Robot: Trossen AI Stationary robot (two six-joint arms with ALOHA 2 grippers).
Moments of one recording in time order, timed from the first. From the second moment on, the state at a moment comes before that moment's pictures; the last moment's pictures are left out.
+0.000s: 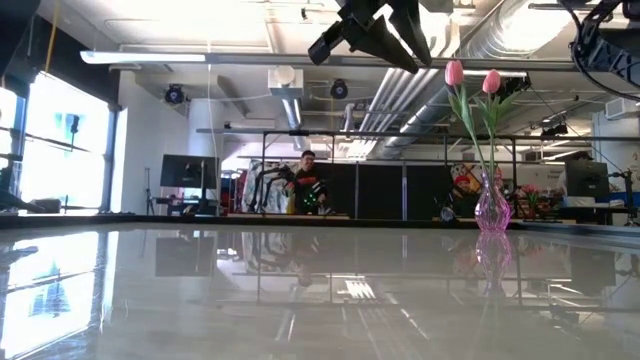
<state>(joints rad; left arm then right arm) -0.21 2.03 1.80 -0.52 -0.59 -0.75 1.60 0.81 0.95 -0.72 0.93 1.00</state>
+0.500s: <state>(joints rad) -0.21 2.03 1.80 -0.52 -0.56 -0.70 1.62 0.96 0.95 -0.75 0.99 1.13</state>
